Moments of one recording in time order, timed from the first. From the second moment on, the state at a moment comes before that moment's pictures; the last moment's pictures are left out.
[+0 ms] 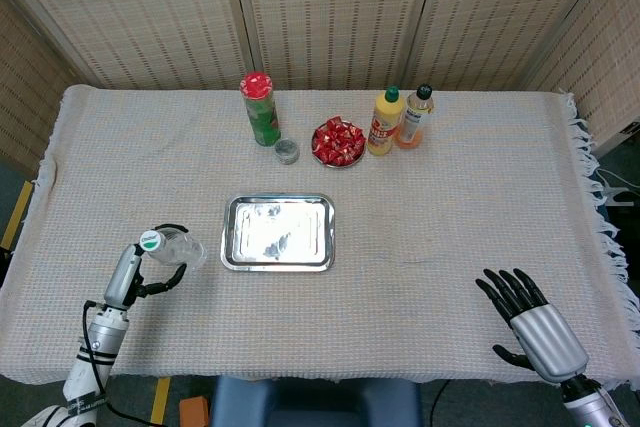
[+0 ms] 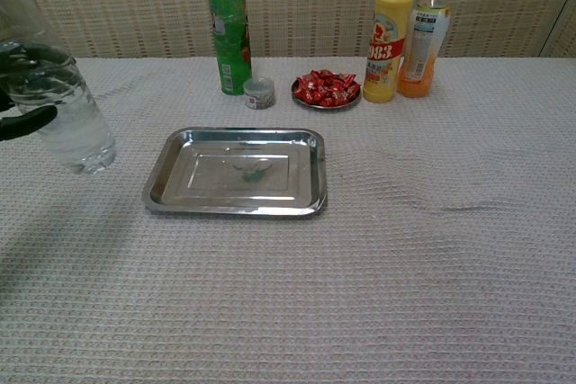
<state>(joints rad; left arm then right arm) -0.35 -1.48 -0.13 -1.44 1.53 1.36 -0.70 0.09 -1.11 -0.13 -1.61 -1.80 1.46 -0.08</state>
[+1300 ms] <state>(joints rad) -0.65 -1.88 -0.26 -1.06 1.33 1.07 -0.49 0.09 -1.10 -0.12 -1.58 -1.81 1.49 -0.04</state>
